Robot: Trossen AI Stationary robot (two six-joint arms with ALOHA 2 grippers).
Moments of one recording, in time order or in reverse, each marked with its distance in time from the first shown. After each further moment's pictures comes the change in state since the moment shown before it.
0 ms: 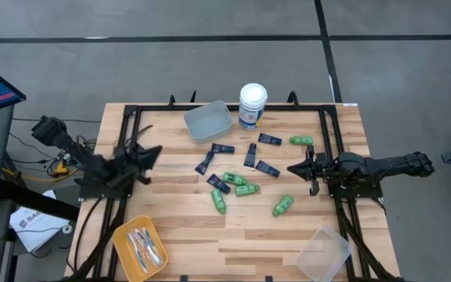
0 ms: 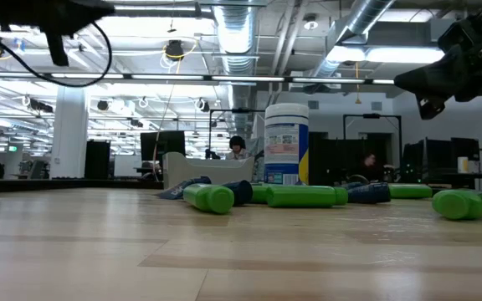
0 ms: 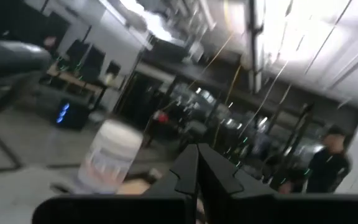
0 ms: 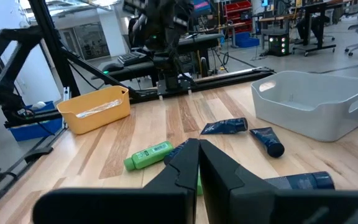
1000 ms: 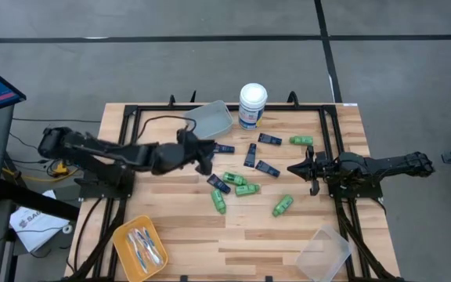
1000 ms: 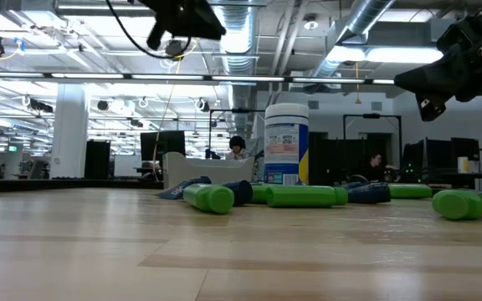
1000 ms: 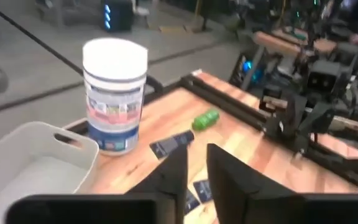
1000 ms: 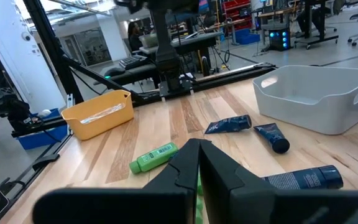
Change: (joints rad) left arm 0.459 0.533 0.870 -1.331 0.398 -0.517; right arm 0.000 0.000 0.000 0.002 0.000 0.042
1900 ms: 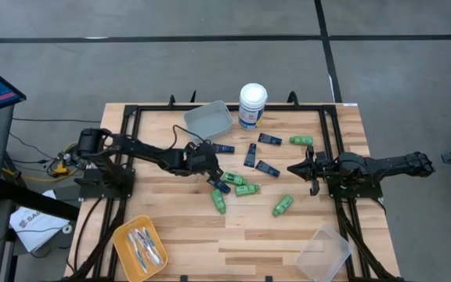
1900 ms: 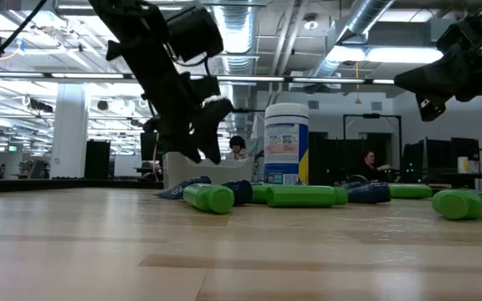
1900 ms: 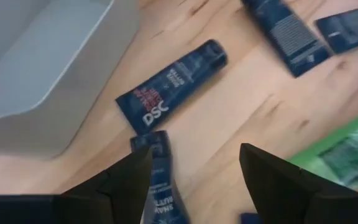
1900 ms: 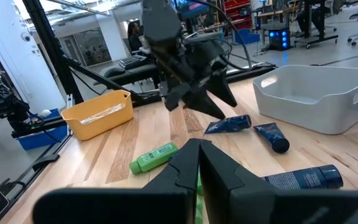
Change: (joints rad) left arm 0.127 0.423 -0.001 -0.226 0.121 -0.157; right arm 0.000 0.000 0.000 0.000 0.000 0.003
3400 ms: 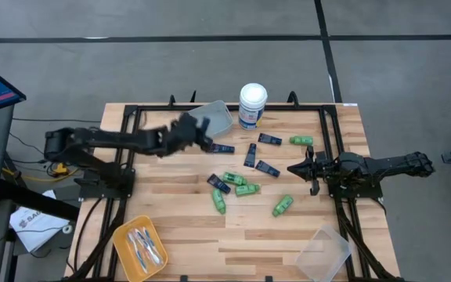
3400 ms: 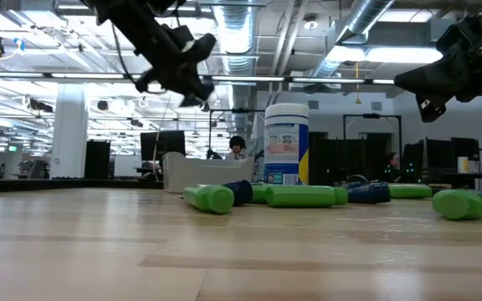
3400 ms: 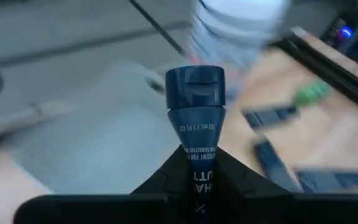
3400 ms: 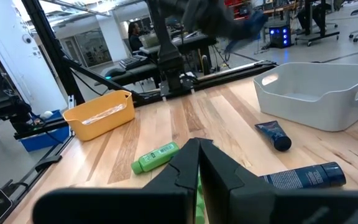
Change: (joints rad) left arm 0.175 -0.366 -0.034 0.042 -0.049 0.040; right arm 0.000 0.000 0.000 -0.004 -0.001 0.016
